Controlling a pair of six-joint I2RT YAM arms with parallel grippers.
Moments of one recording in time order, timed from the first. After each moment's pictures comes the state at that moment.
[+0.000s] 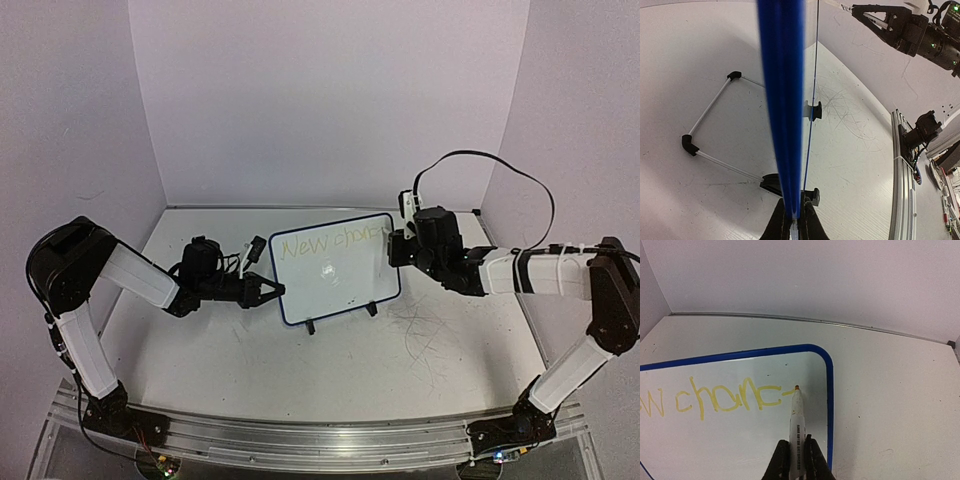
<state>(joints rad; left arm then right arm) -0.56 1.78 0.70 0.68 0.70 -0.31 0.68 1.56 0.94 0.20 0.36 0.22</state>
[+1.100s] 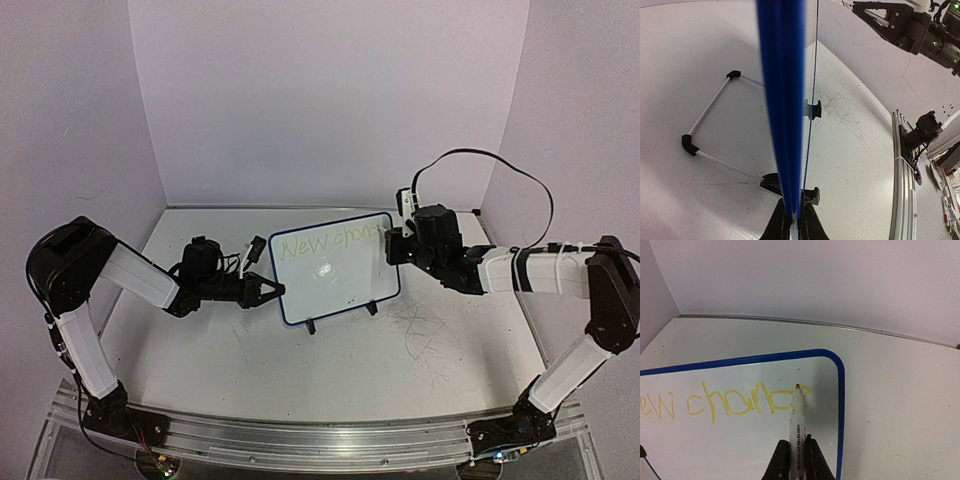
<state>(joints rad) -0.56 1.78 0.70 0.68 0.70 -0.32 0.68 1.57 0.95 0.22 0.31 0.23</state>
